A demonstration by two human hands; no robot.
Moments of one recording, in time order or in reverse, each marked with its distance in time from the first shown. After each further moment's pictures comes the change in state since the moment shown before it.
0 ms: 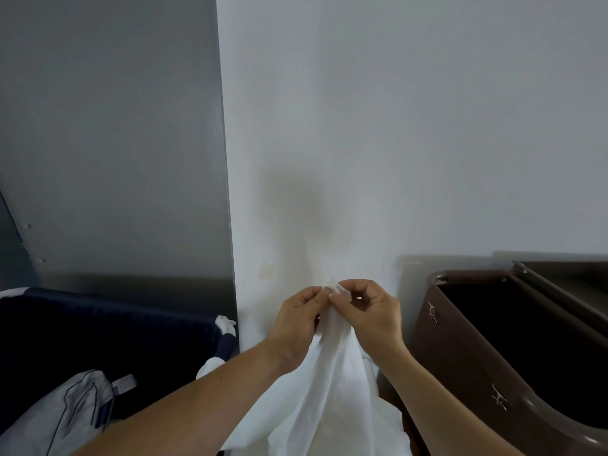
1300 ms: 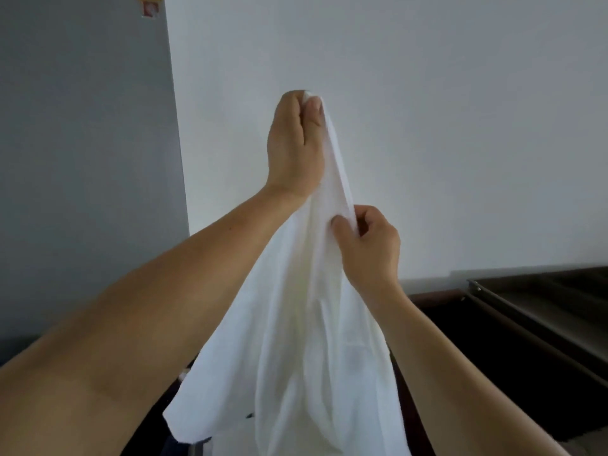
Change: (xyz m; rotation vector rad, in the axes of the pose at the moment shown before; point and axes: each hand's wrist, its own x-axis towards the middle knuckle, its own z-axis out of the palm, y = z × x) left_hand 0.089 0.233 0.105 0.597 0.368 1.202; right_hand 0.068 -0.135 -0.031 -0.162 0.302 -0.238
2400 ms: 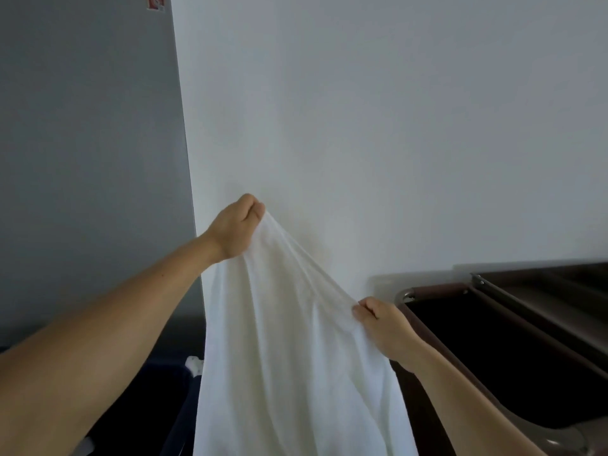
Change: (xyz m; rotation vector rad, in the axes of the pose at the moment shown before) left_hand -0.067 -0.102 -0.091 0.306 -0.626 -0.406; right_hand -0.044 0.130 -0.035 -0.347 -0.556 0.343
